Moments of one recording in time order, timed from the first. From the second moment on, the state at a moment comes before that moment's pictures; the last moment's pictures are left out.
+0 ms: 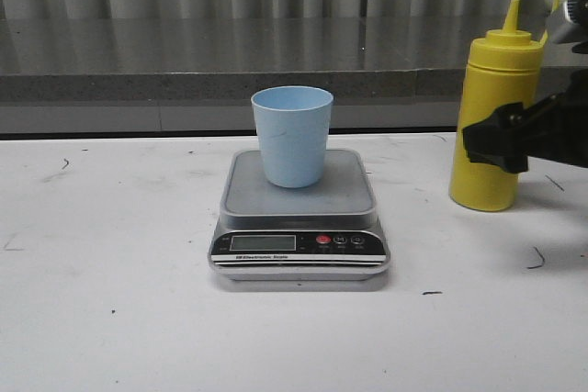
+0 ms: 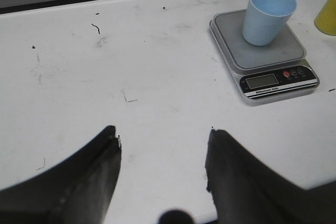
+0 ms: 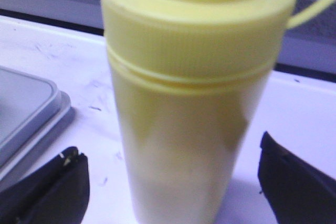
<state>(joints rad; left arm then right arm) -0.34 0.48 -0.83 0.05 1.04 -0.09 -0.01 1.73 -0.54 -0.38 -0.83 0.19</state>
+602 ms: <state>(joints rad) -0.34 0.48 -0.83 0.05 1.04 -0.09 0.30 1.14 -0.53 -0.31 0.27 0.37</state>
